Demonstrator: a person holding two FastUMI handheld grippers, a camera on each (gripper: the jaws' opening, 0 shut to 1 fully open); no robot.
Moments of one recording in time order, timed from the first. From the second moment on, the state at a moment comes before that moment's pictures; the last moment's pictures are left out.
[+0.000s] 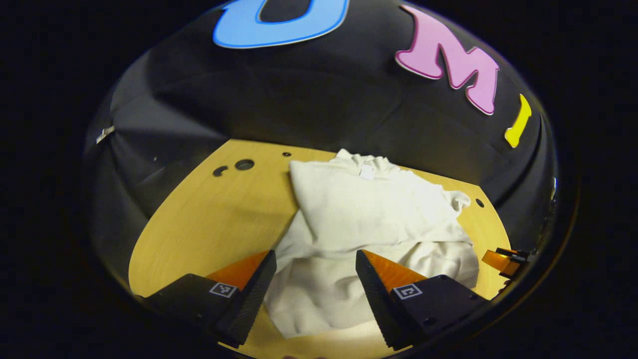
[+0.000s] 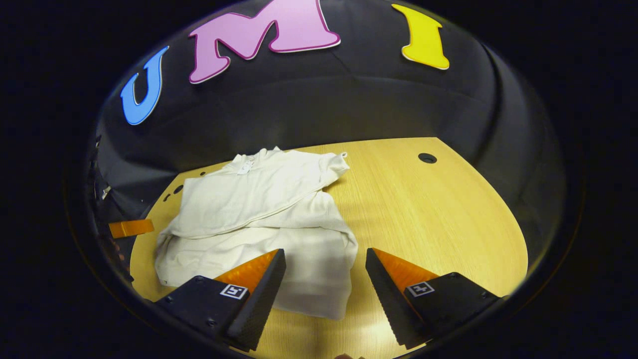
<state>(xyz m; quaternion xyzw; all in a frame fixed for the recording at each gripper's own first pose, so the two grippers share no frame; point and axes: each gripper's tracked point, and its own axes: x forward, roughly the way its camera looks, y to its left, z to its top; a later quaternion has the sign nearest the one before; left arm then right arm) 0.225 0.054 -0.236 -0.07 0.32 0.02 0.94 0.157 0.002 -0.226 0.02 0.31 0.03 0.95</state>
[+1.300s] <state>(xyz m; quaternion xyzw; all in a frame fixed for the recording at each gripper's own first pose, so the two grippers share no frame) 0.184 0.022 -0.323 -0.04 0.39 0.01 0.92 0.145 0.035 -0.295 0.01 0.37 0.01 0.93</state>
